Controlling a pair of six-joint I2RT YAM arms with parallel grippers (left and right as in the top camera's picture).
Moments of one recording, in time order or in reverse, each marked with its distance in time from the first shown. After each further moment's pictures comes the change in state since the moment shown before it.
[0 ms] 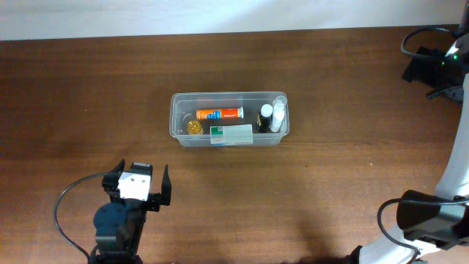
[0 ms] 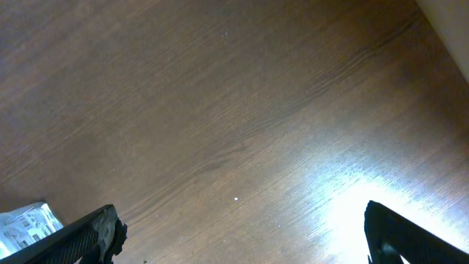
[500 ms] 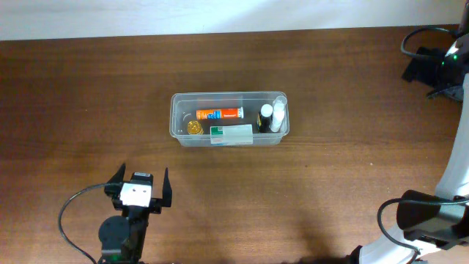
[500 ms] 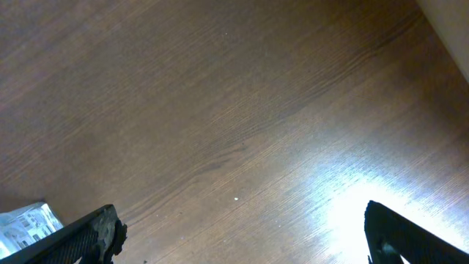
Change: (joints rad) left arm 0.025 -0.150 -0.174 0.143 0.013 0.000; right arm 0.000 0.000 0.000 0.000 0.000 0.000
